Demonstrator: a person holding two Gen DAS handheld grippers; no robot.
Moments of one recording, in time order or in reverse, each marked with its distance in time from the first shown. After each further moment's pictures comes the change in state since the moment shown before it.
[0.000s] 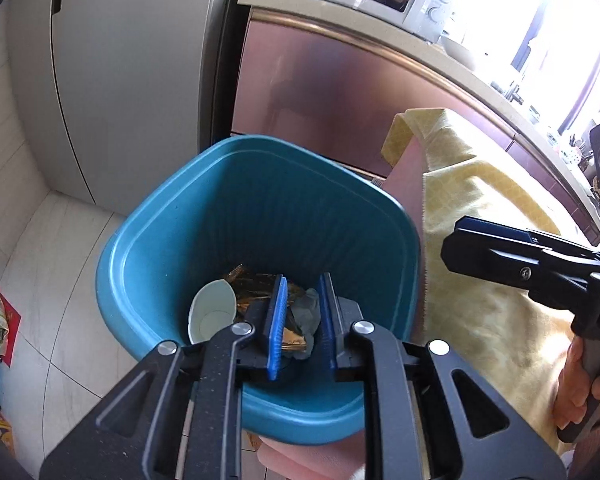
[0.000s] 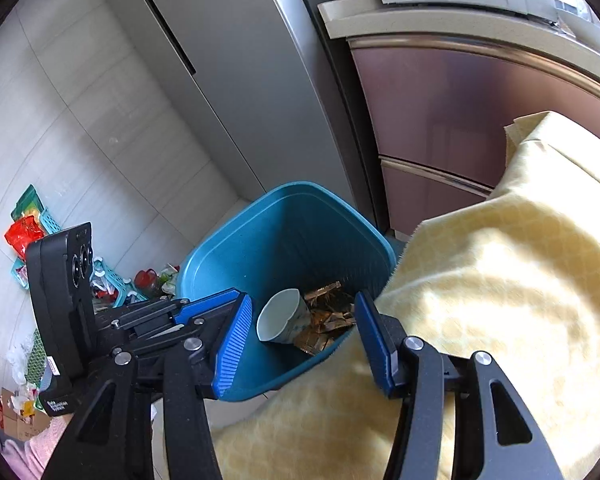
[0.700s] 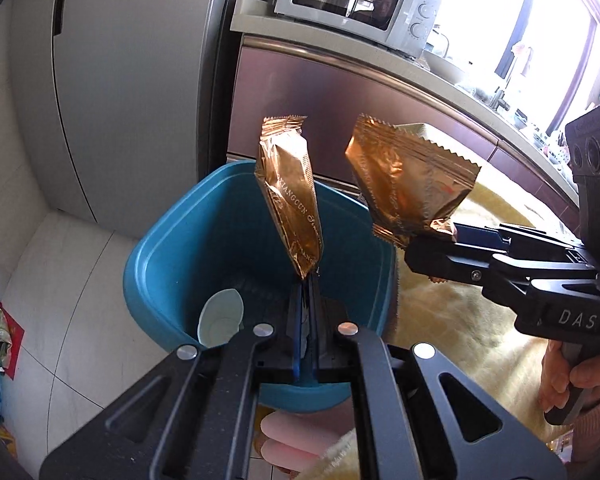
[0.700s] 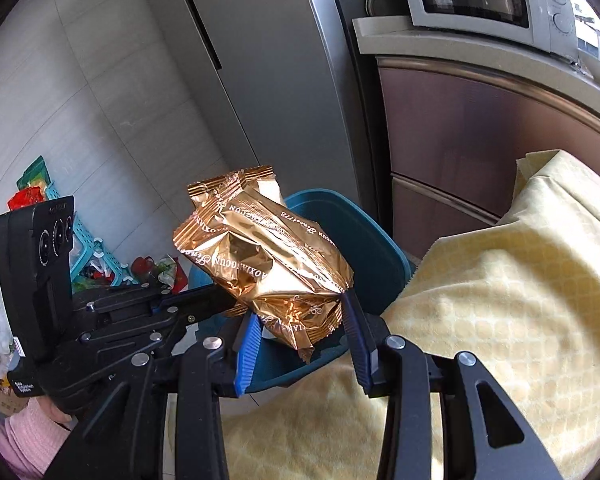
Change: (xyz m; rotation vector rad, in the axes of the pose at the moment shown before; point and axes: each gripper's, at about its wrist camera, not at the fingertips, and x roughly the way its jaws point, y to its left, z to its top) left arm -0.039 0.000 -0.001 0.027 -0.043 -0.014; right arm -0.004 0.020 0.001 -0.111 -0.006 -0.007
